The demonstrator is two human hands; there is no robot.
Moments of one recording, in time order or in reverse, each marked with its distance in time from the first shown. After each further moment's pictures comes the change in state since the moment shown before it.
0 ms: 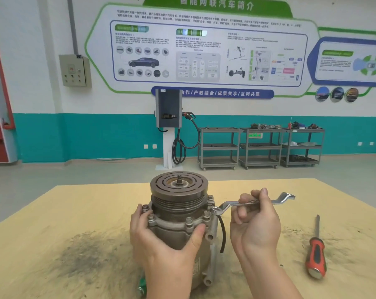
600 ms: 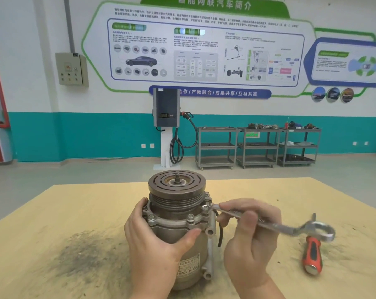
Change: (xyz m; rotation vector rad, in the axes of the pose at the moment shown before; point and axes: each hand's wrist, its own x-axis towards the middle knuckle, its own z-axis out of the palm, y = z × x) left_hand 0.015 -0.019 -0.012 0.093 -0.088 -0.021; right_hand -0.031 0.012 -0.011 -0.435 -0.617 -0.912
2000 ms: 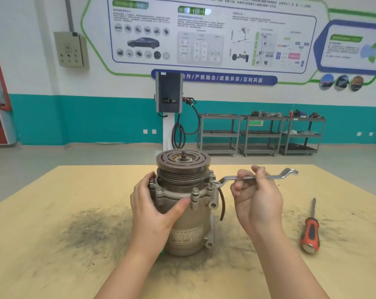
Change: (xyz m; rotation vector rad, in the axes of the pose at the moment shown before) left_hand 0.019 -0.005 -0.016 -0.143 -0.210 -0.041; right_hand 0.030 0.017 -0.016 0.452 0.385 0.950
